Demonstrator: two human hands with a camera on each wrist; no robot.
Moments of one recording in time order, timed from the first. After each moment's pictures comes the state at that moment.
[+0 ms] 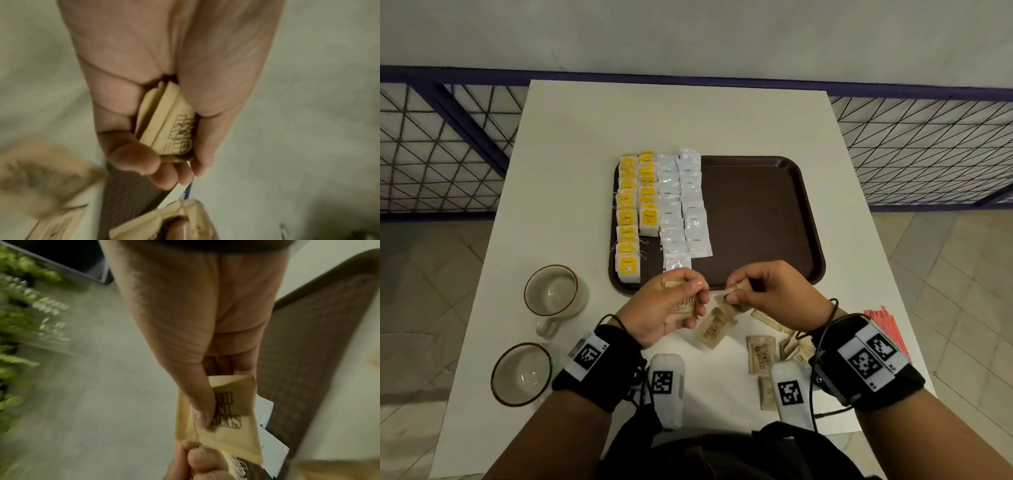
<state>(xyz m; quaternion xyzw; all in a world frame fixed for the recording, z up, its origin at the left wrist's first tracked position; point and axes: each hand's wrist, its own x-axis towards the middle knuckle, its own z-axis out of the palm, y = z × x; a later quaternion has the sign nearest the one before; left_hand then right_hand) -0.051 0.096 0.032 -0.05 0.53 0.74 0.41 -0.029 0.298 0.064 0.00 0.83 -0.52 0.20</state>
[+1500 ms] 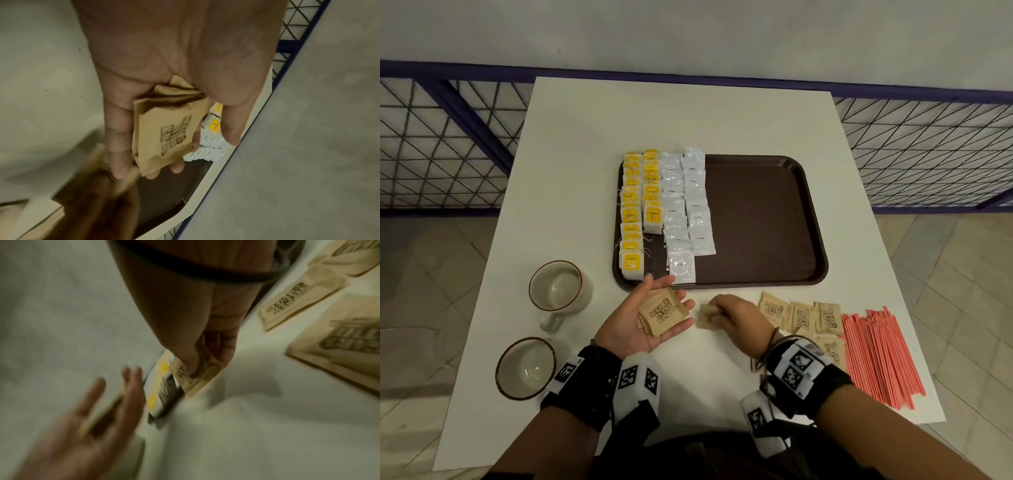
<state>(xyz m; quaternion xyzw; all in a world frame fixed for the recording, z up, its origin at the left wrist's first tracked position) -0.034 0.064 0.002 -0.26 0.33 0.83 0.36 -0.005 0.264 -0.025 -0.03 0.91 -0.37 0.20</state>
